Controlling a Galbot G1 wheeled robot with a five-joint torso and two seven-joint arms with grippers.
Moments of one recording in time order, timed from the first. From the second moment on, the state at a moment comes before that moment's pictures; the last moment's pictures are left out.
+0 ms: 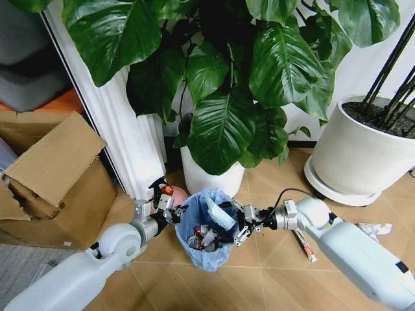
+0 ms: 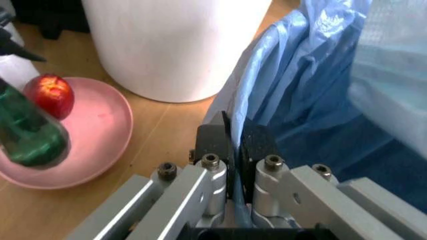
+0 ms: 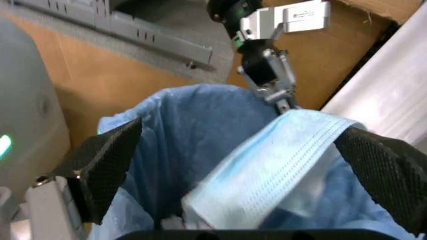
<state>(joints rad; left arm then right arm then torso) 0.90 -0.76 0.14 -1.88 -1.03 0.39 -0.16 -0.78 0.84 -0.04 1.61 0.45 0.21 -1.12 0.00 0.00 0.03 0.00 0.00</state>
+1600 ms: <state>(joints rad) 0.90 -0.77 0.13 -1.88 -1.04 0.41 -0.19 -0.86 0.63 -0.18 1.93 0.87 -0.24 -0.49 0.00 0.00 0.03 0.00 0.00</state>
